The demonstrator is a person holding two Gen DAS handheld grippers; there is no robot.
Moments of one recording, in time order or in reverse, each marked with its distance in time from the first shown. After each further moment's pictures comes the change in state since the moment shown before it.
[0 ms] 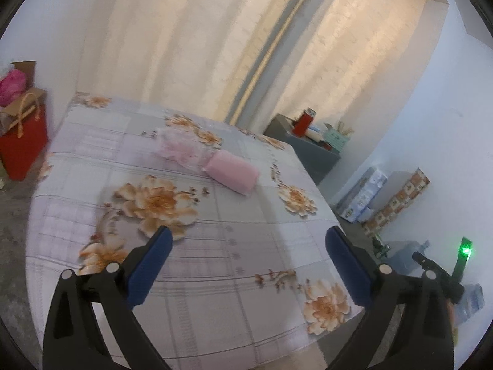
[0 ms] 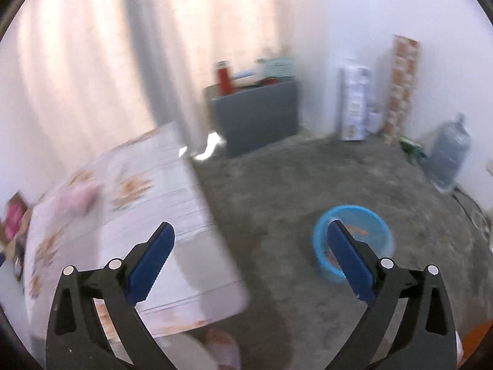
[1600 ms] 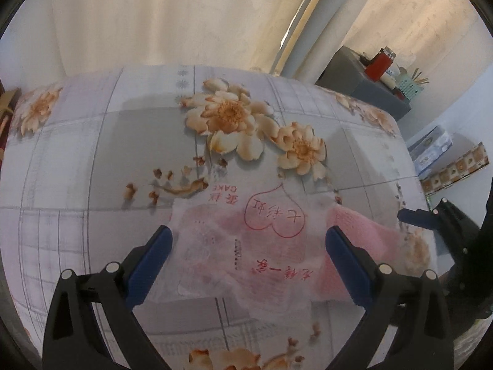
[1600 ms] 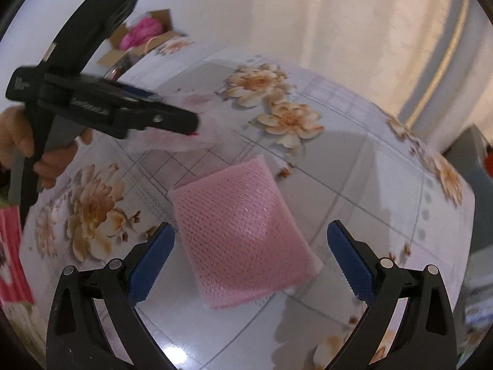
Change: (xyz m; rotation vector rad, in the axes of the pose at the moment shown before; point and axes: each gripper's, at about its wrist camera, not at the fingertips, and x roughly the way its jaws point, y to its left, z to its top) left arm 0.282 0.105 0.157 0.051 0.440 0.179; right arm 0.245 0.386 0.050 -0.929 0.371 0.619
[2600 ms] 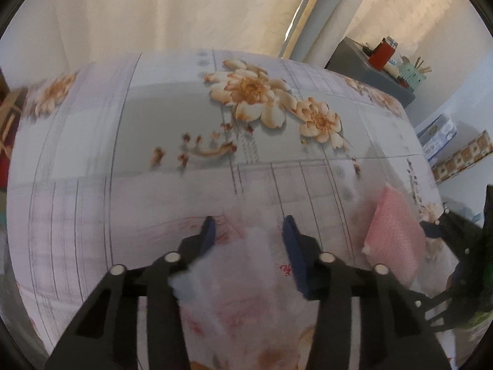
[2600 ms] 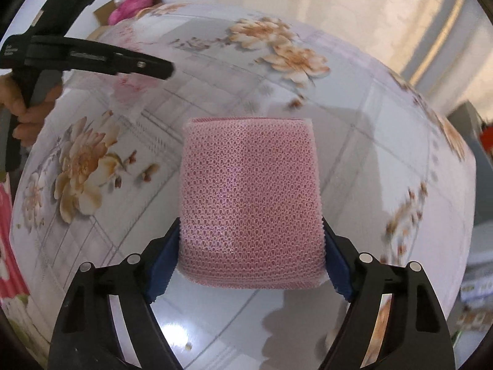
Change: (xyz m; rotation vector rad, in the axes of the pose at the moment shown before) left arm -0.011 0.024 -0.035 0.001 0.031 0.013; right arm -0.010 0.026 -0.065 0.070 0.126 -0.064
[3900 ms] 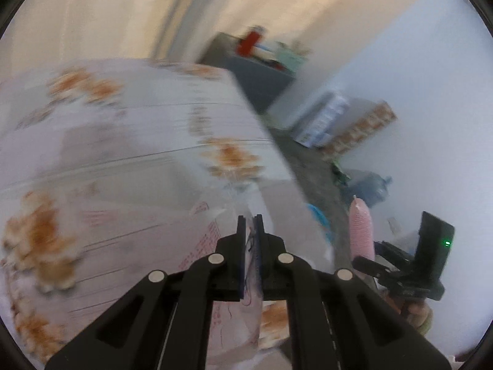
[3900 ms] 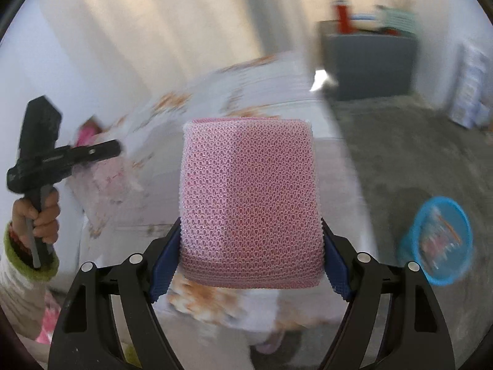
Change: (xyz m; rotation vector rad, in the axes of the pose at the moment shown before) left arm -0.098 -0.221 -0.110 0.191 -0.026 -0.450; right arm -0.203 -0.046 -0.282 0.710 -0.308 -0.021
